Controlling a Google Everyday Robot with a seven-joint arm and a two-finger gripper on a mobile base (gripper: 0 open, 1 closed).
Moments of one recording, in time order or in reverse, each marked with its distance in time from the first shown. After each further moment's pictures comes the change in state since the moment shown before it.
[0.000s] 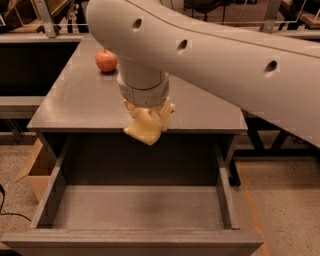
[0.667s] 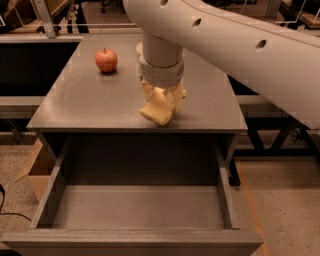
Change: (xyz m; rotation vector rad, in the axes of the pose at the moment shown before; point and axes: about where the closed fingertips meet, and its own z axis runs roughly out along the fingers) arm 0.071 0.004 0.023 -0.001 -0.051 0.047
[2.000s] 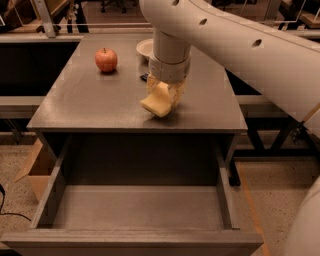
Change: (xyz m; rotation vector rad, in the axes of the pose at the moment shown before) arm 0.038 0.002 0.020 0.015 -0.013 0.060
